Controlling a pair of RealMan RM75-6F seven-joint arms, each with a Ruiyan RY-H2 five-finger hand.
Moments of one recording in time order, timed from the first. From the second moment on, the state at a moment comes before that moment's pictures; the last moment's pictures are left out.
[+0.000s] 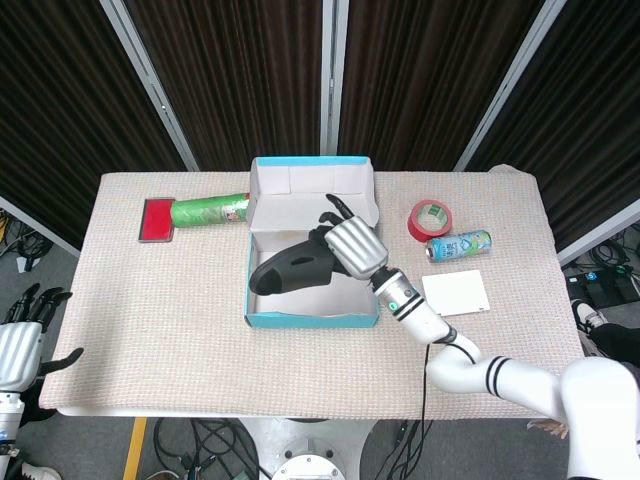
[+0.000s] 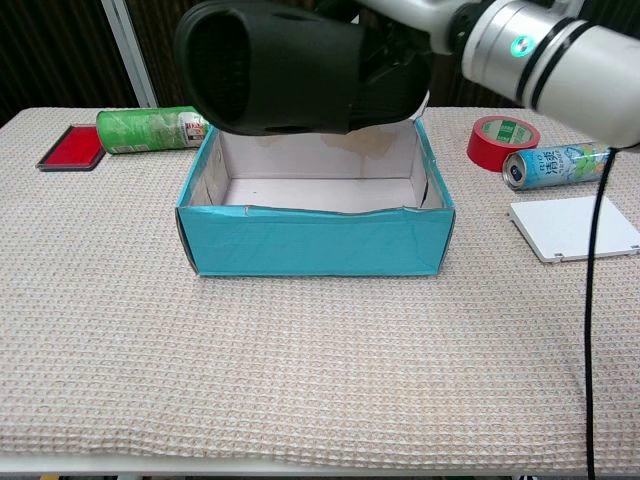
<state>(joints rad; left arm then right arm) -0.09 -1.15 -0.04 -1.54 1.46 1.46 -0.05 0.96 -1.58 0.25 -1.29 -1.39 0.99 0.00</state>
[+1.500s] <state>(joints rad) -0.10 -1.13 -0.04 -1.57 1.45 1.44 -0.05 0.53 -1.21 -0.01 -1.49 -1.60 1.16 0.02</state>
